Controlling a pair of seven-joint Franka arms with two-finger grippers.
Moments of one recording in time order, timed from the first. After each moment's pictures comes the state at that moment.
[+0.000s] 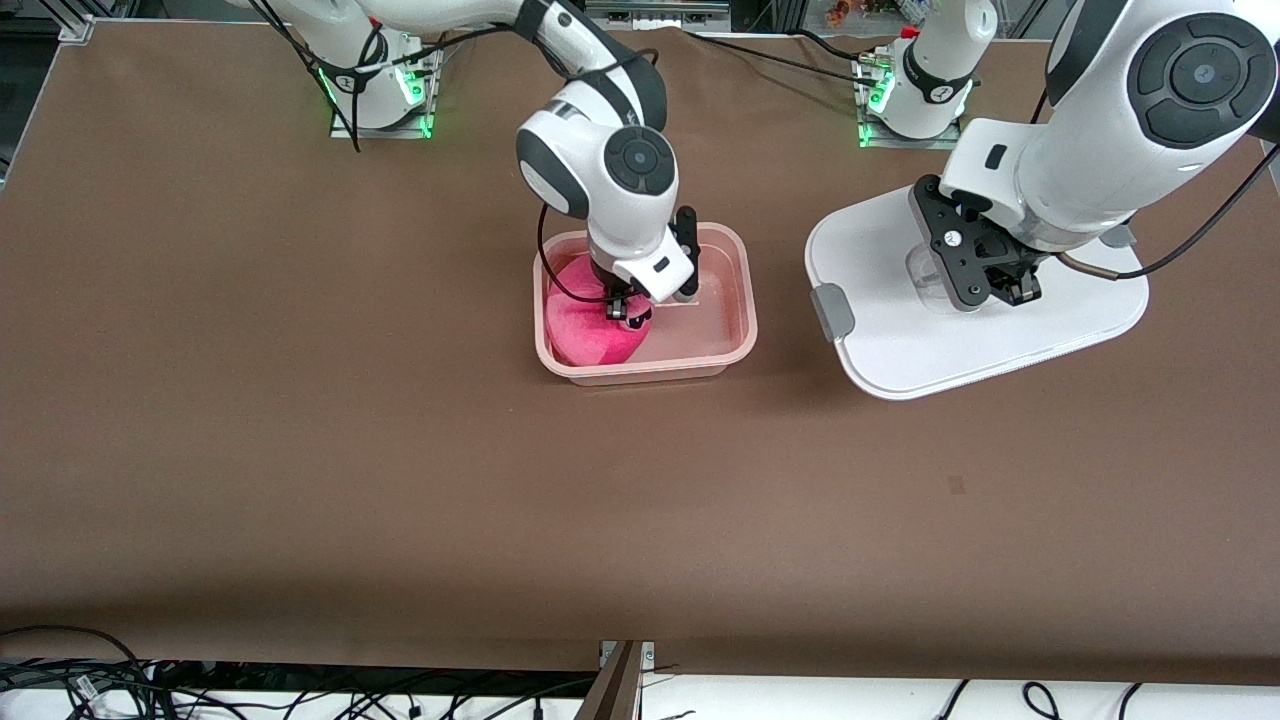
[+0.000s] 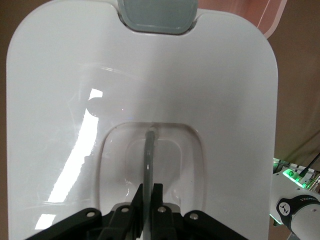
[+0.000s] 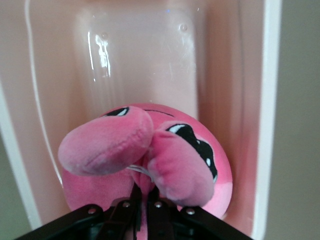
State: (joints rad) left arm 0.08 0.27 -0.47 -1.34 0.18 1.36 0.87; right arm 0.68 0.66 0.17 -1.36 -0.19 1.87 -0.67
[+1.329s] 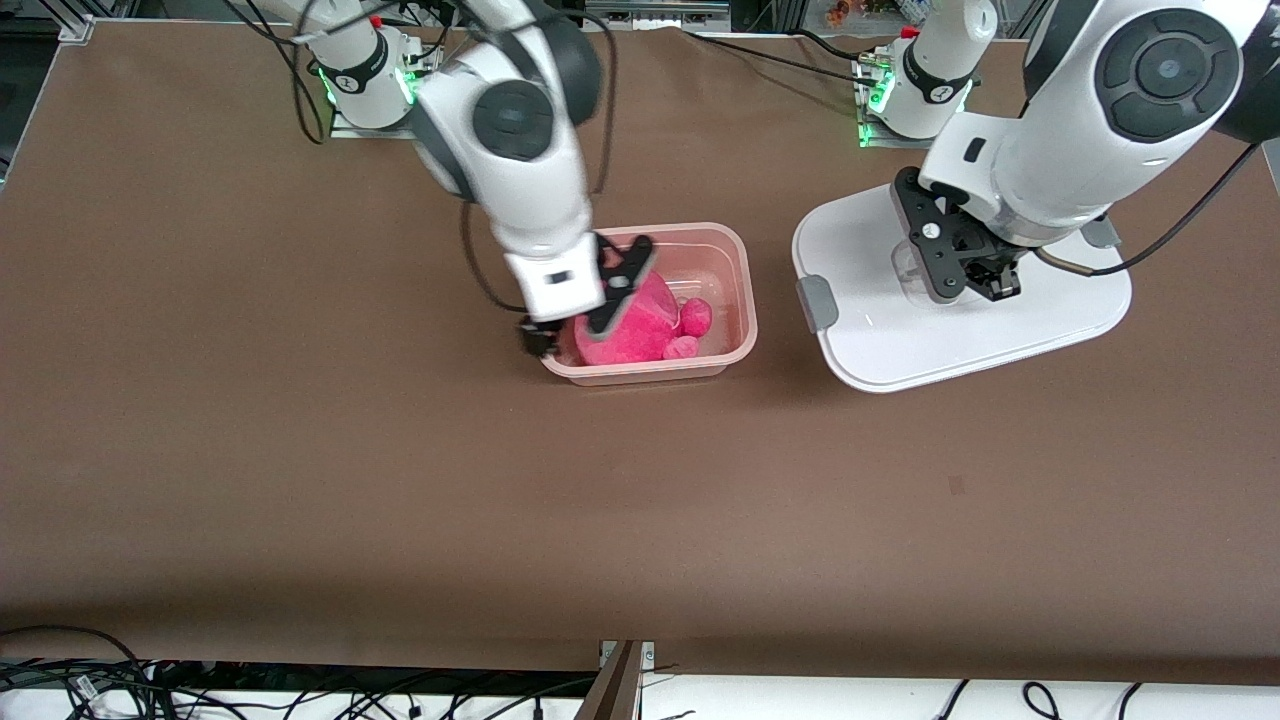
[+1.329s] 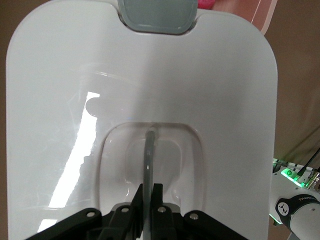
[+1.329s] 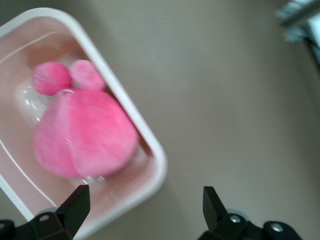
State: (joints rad) left arm 0.05 0.28 -0.48 -1.34 0.17 1.36 0.88; right arm 0.53 0.47 0.12 -1.29 -0.11 1.86 -0.38
